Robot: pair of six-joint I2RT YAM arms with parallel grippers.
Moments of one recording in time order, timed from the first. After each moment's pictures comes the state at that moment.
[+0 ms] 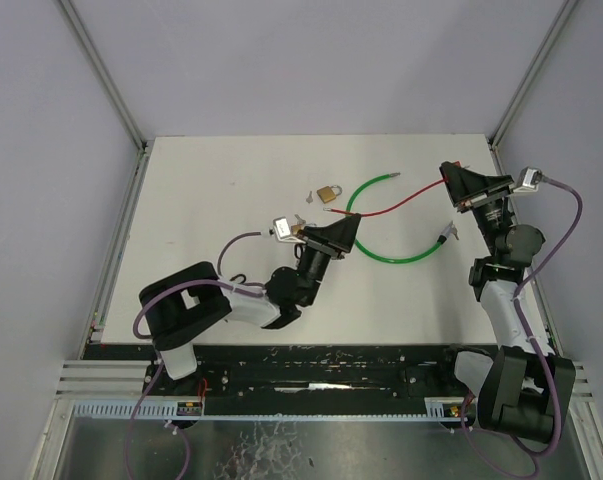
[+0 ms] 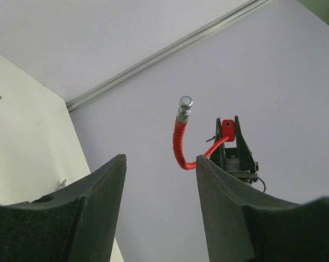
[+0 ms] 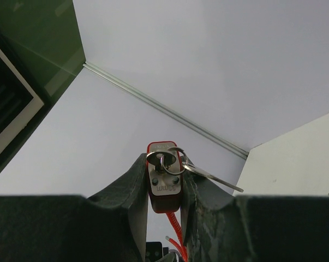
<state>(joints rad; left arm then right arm) -1.07 1.77 0.69 1.54 -0.66 -0.95 -0.22 1.06 0.54 1.03 -0.56 1.51</state>
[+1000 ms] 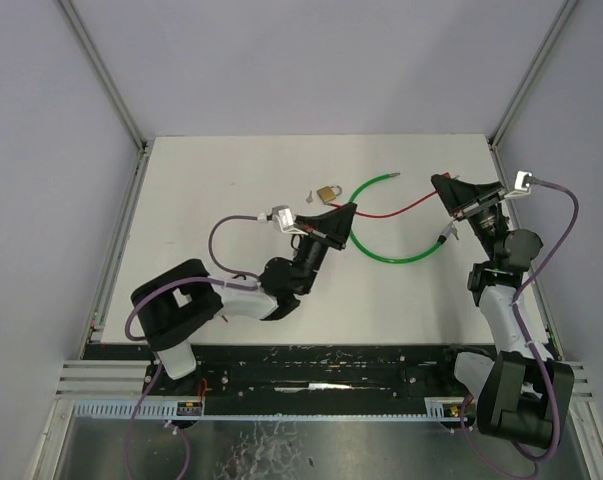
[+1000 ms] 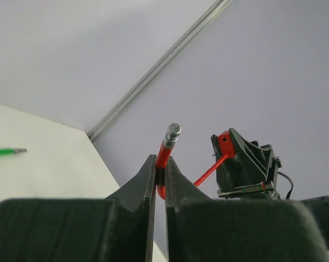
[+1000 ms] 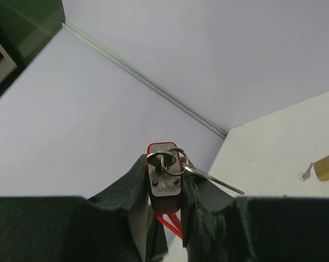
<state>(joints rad) -1.03 1.75 0.75 1.55 -0.57 -0.68 -0.21 1.02 0.49 1.02 -0.63 1.43</state>
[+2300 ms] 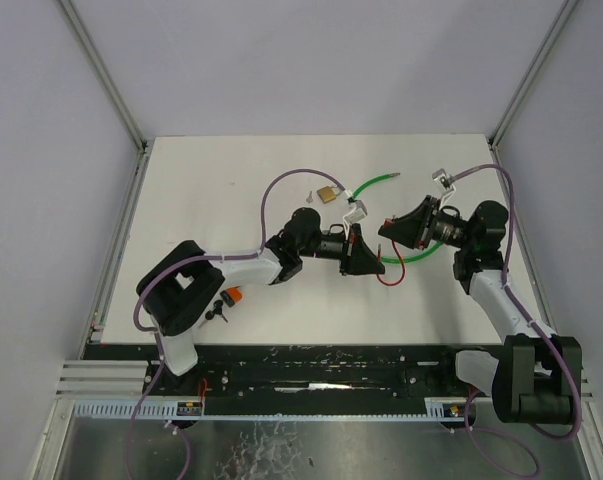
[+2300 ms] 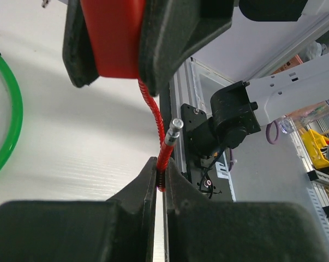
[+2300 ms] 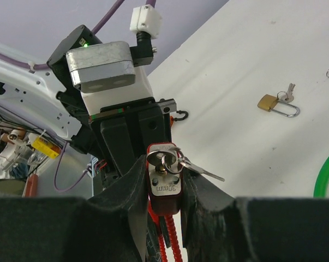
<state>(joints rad) -0.82 1.81 0.99 0.79 0.81 -0.54 -0.02 1.14 0.58 0.62 -1.22 0.68</state>
